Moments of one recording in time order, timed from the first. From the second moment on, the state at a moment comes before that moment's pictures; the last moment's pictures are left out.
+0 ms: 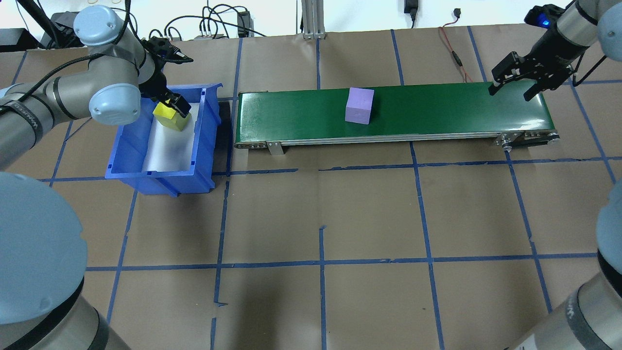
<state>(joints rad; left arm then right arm) -1.39 -2.08 -1.60 -0.86 1.58 0.71 1.18 -1.11 1.44 -1.77 -1.31 -0.38</state>
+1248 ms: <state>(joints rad) -1.38 -2.12 -1.61 -0.85 1.58 0.71 1.18 -1.10 1.52 -1.87 -1.20 -0.37</state>
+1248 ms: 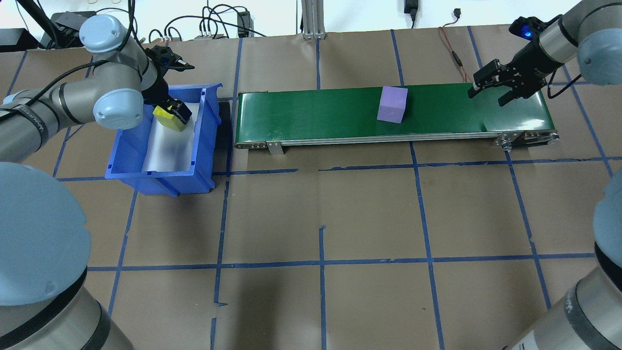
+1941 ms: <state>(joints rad) -1.39 -1.94 -1.62 -0.85 1.49 0.63 1.20 -1.11 1.47 -1.87 -1.25 -0.33</state>
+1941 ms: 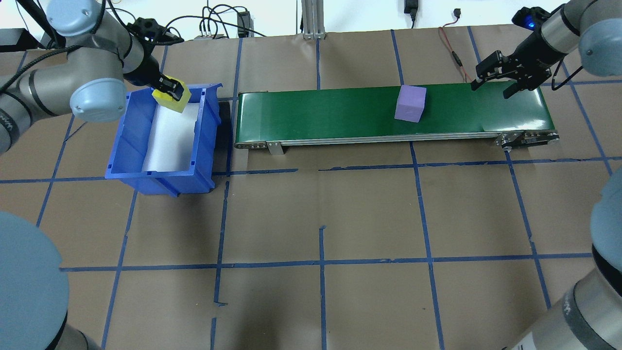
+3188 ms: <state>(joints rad) -1.69 -1.98 -1.64 -0.81 1.47 0.34 1.39 -1.05 1.43 -1.93 -1.39 -0.04</state>
